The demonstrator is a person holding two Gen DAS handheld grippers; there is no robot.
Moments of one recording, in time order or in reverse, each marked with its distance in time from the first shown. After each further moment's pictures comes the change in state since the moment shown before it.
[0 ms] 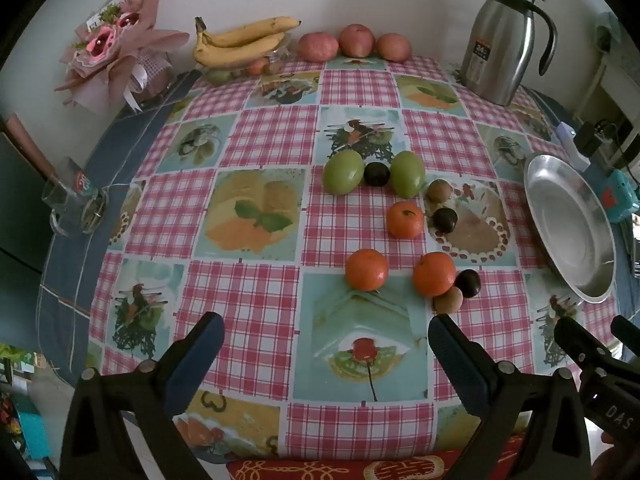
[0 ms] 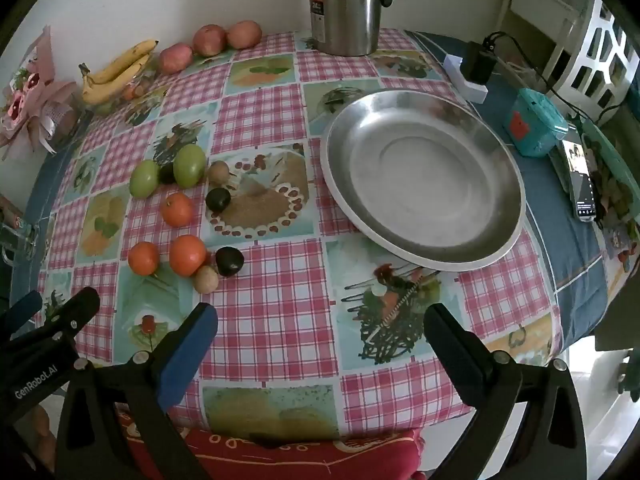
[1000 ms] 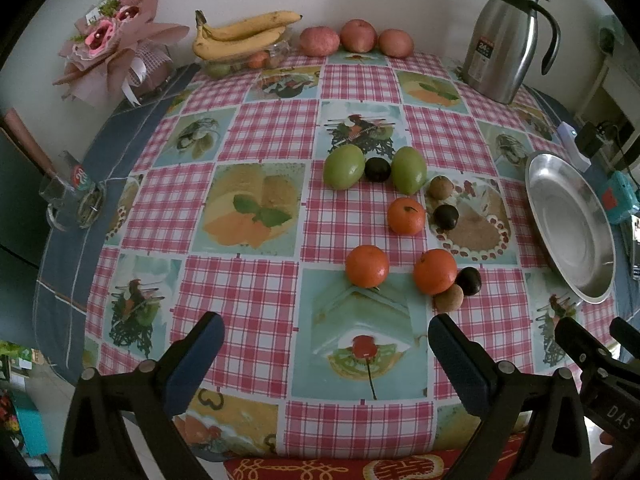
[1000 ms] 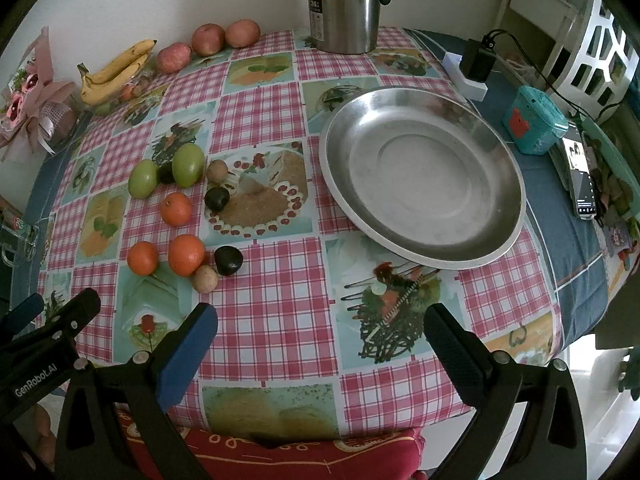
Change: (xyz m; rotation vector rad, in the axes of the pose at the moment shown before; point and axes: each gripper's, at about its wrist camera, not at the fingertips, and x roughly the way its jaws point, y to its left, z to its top) left arm 0.005 0.000 -0.004 -0.037 0.032 -0.059; right arm 0.001 0.000 -0.001 0.005 0.005 0.007
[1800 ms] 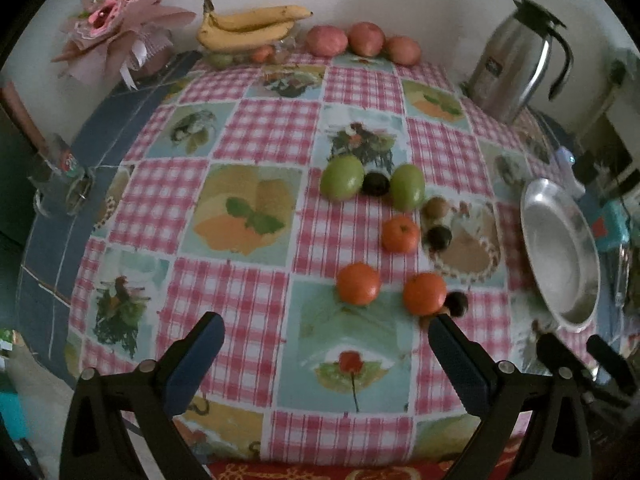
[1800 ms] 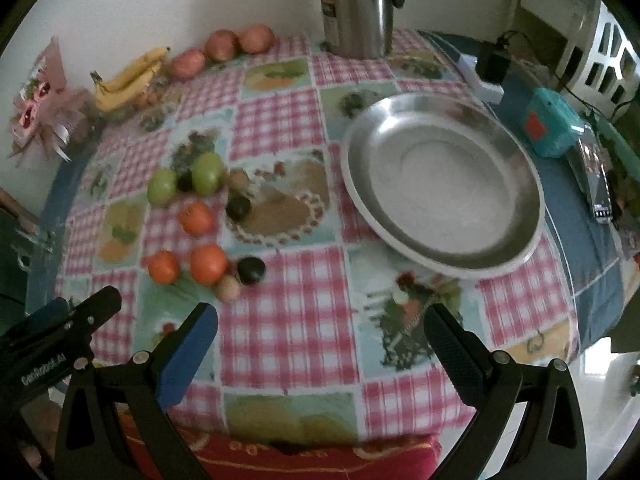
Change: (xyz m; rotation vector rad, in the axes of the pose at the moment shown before) left arm -0.003 0.007 0.022 -0.078 -0.100 -0.060; right arm 0.001 0.005 0.008 0.001 -0.038 0.065
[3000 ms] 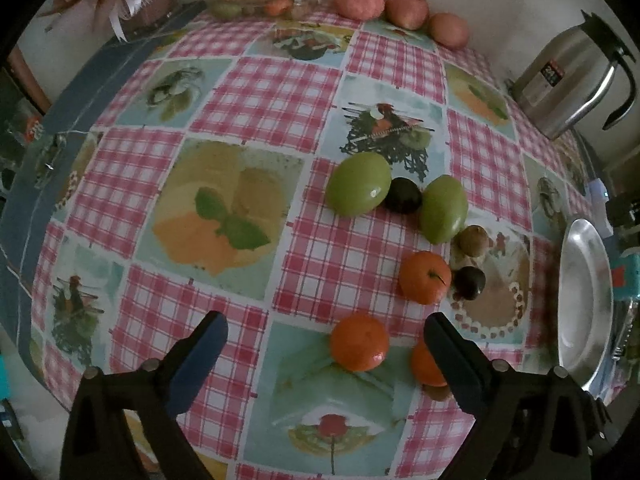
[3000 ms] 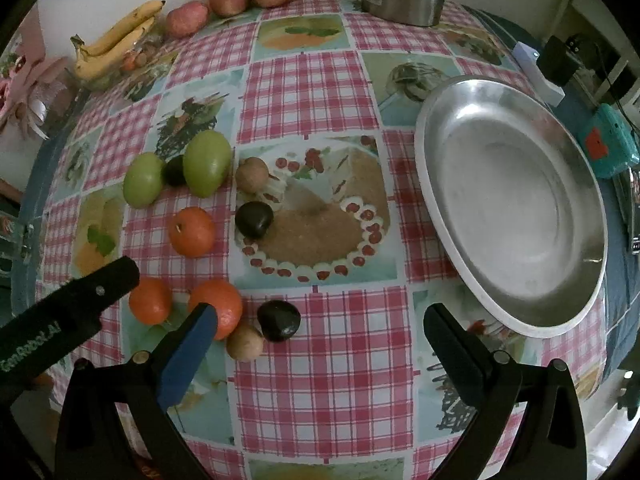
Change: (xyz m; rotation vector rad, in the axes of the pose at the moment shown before) left arm 0.080 0.009 0.033 -0.120 0.186 0.047; right arm 0.075 0.040 0.039 -0.041 0.159 -0.020
